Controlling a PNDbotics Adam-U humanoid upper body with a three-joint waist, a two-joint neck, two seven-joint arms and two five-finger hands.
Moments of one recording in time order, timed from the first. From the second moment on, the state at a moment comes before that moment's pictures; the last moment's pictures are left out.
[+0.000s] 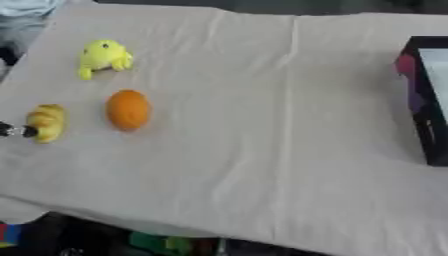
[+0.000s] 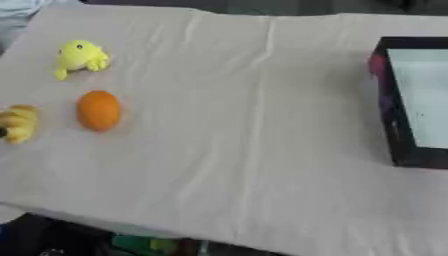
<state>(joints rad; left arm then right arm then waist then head) -0.42 0.97 -0.23 -1.21 -0.38 0.65 -0.40 -0.74 -0.73 -0.04 -1.22 -0.31 0.02 -0.05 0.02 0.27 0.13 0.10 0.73</state>
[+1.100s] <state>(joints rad) -0.48 0.91 -0.27 -1.14 -0.38 0.64 -0.39 -0.73 -0.73 -0.03 -1.22 -0.31 0.02 -0.05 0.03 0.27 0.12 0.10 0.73</state>
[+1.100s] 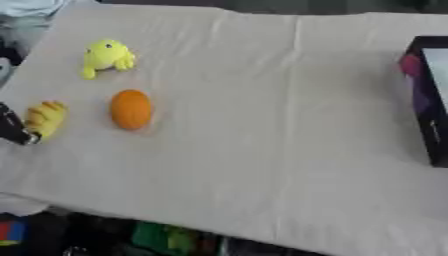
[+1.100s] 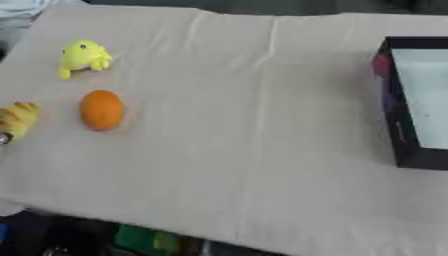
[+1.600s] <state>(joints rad) -0.50 0.88 -0.27 -1.12 -0.39 0.64 -0.36 -0.73 -0.73 -0.03 -1.22 -0.31 0.03 -0.04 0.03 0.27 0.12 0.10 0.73</state>
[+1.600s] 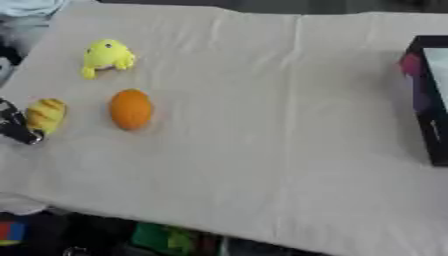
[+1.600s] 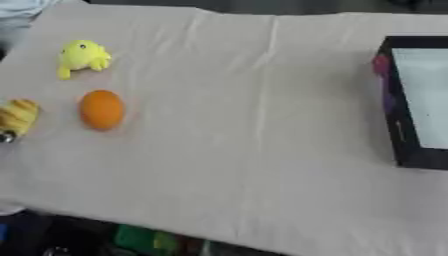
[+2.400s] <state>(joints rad) -0.44 0.98 -0.11 -1.49 -0.19 0.57 -0.23 -0.73 -0.73 -0.02 -1.23 -0.31 0.03 -0.04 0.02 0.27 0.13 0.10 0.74</state>
